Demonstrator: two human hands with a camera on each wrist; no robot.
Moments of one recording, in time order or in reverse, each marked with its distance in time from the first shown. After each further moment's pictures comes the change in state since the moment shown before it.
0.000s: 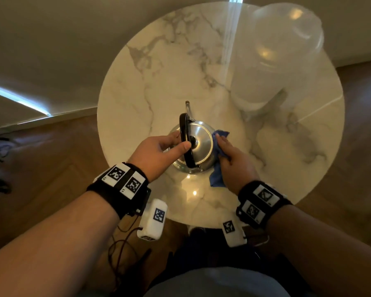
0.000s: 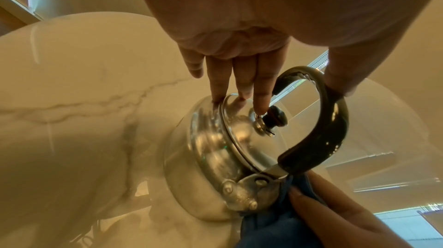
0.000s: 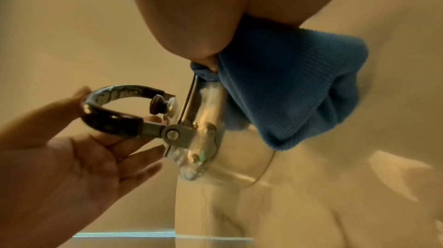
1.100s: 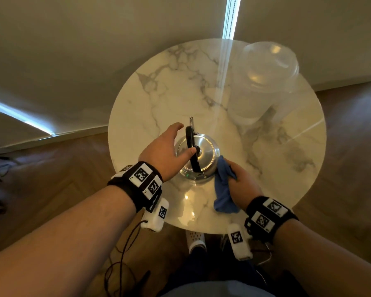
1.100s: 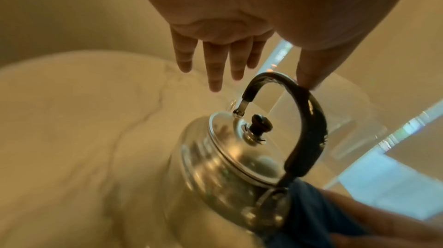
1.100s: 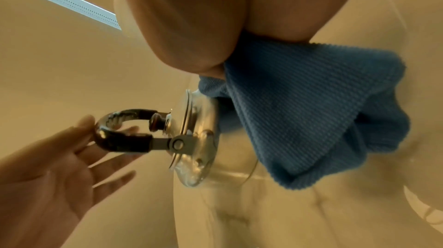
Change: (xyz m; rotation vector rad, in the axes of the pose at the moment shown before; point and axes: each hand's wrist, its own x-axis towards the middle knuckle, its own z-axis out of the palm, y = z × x) left_hand -0.009 0.018 -0.010 0.435 0.178 0.196; right_hand -0.038 -0.005 -0.003 -0.024 -0.023 0.073
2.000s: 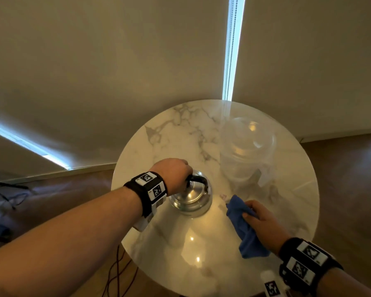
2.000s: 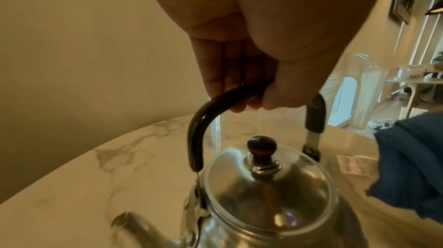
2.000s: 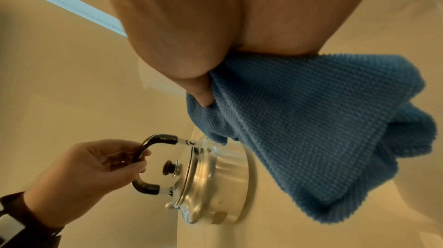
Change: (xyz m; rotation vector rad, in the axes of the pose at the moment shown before) left_hand 0.099 0.074 -0.039 0.755 -0.208 0.255; right_hand 0.042 0.001 -0.126 -0.070 -0.165 -0.021
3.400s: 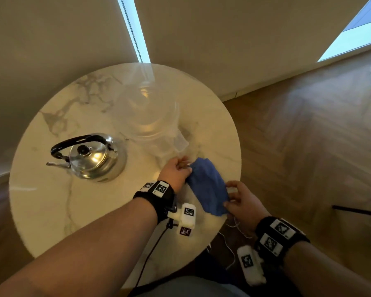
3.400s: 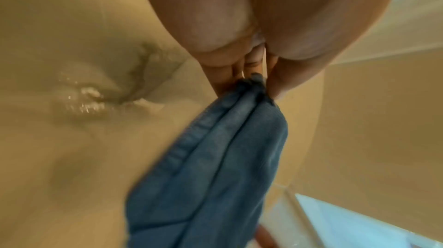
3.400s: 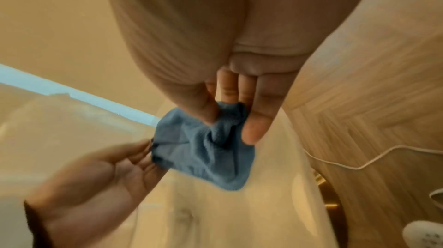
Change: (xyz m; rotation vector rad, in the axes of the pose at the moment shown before) left_hand 0.128 0.208 0.110 -1.497 -0.148 -0.322; right_hand -0.053 0.118 -0.084 0.255 0.180 0.362
